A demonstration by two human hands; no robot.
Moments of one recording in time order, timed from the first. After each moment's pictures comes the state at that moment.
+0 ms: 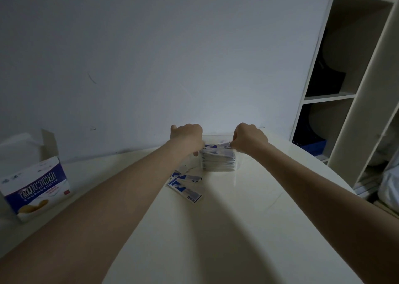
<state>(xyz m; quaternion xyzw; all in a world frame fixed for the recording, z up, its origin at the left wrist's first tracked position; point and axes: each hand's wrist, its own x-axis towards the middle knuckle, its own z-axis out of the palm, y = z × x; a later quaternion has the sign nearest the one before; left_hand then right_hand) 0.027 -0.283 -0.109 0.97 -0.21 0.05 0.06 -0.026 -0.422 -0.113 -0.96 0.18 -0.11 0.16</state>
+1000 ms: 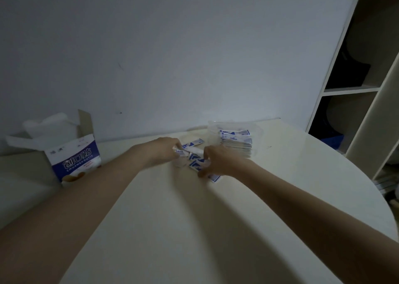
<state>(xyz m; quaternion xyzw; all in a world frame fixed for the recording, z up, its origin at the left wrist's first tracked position) 0.019 -0.166 -0.149 0.97 -0.21 -0.09 0.09 -0.056 -0.325 -0.151 -0.99 -0.04 0.04 0.09</state>
